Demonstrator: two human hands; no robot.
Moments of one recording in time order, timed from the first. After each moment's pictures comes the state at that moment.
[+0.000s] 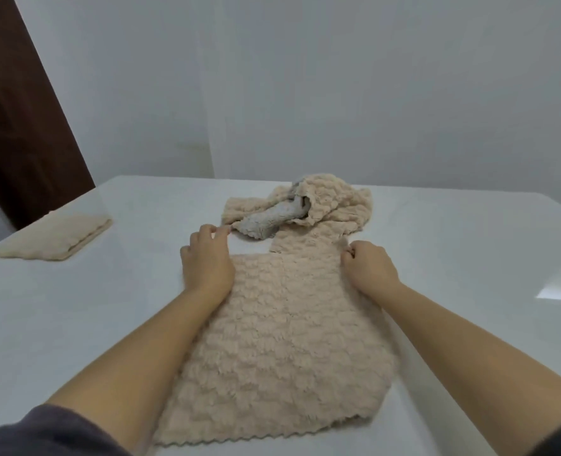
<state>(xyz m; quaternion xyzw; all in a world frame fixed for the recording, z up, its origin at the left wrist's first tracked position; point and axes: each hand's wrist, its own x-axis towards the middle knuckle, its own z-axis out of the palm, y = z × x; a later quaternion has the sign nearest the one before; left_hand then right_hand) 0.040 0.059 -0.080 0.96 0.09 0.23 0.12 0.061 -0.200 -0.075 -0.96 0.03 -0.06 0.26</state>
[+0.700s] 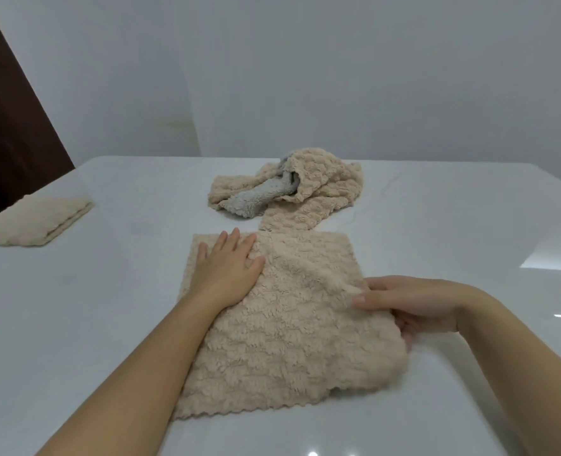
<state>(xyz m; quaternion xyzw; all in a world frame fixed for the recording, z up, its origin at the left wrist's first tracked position) 0.019 0.032 -0.101 0.99 -0.03 0.01 0.10 -0.028 -0.259 -0.047 -0.75 -0.05 0.43 0.50</state>
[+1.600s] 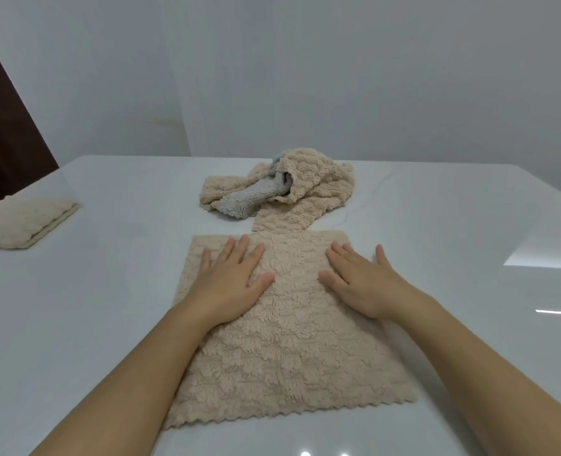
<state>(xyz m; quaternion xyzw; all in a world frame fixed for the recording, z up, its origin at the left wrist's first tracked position) -0.001 0.026 -0.098 0.99 -0.11 -0.04 0.08 -0.004 -0.220 -0.075 -0.98 -0.13 0.12 0.06</state>
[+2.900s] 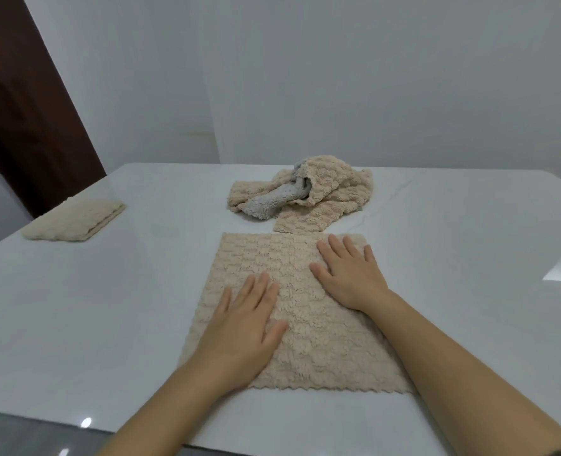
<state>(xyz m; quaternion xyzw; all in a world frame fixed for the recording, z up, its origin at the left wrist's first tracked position) -0.104 0.016 -0.095 0.99 -0.11 0.01 0.10 0.010 -0.186 -0.098 -0.98 -0.14 0.03 0.10</state>
